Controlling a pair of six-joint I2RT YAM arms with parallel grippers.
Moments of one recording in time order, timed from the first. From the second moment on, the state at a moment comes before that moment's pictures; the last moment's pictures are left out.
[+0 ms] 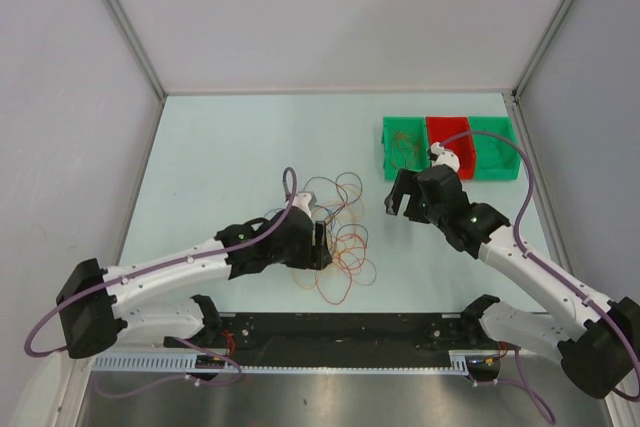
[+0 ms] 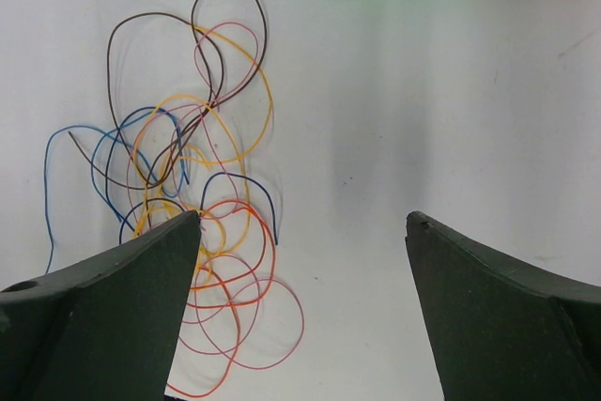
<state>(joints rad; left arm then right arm) -1.02 1.11 0.74 -0.48 -0.13 -0.80 0.61 1.02 0.81 -0.48 0.24 0.66</state>
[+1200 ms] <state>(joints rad) -0.96 1.28 2.03 -0.76 -0.26 -0.57 0.43 0.83 0.81 -0.49 0.06 0.61</state>
